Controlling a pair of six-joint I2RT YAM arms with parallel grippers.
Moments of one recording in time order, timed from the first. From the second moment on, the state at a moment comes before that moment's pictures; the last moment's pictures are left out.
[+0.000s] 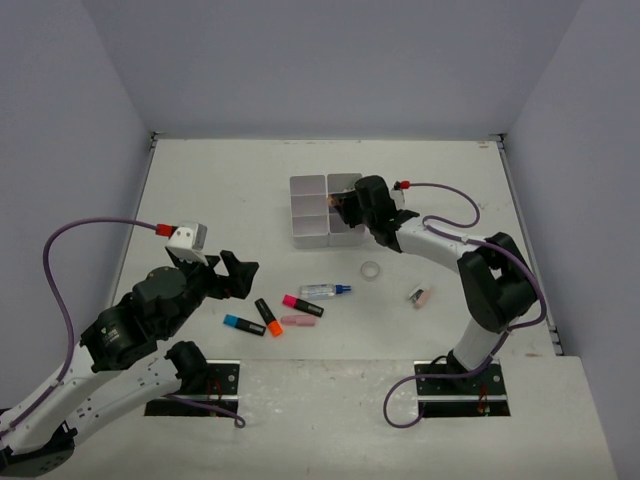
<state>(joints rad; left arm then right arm) -0.88 0.46 0.82 -0.69 -0.45 -0.49 0.58 1.73 1.08 0.05 0.21 1.66</state>
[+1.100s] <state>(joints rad) -0.88 0.50 0.82 -0.74 -0.58 -0.57 0.56 1.41 1.14 -0.20 0.11 0.96</state>
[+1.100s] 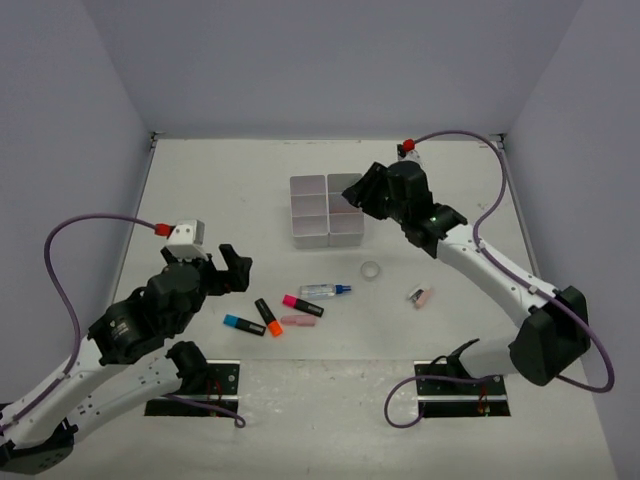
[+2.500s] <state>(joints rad) -0.88 0.70 0.88 -0.83 -0.60 -0.61 0.56 1.70 1.02 -0.55 0.14 0.71</state>
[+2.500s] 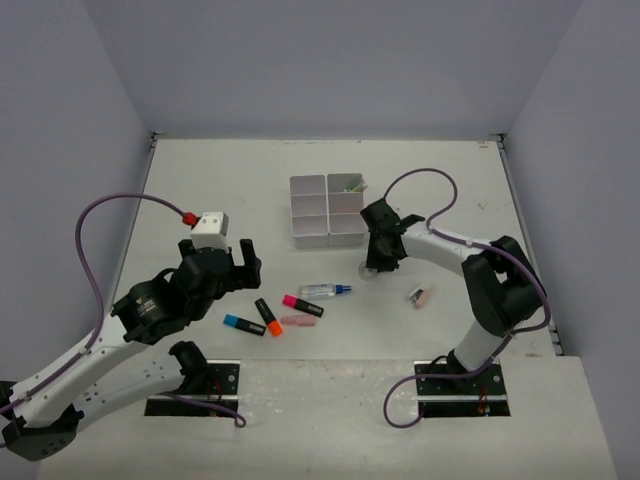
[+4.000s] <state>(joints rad) -0.88 0.54 0.84 -0.76 -0.53 -0.58 0.56 1.67 1.04 -0.14 0.11 1.35</state>
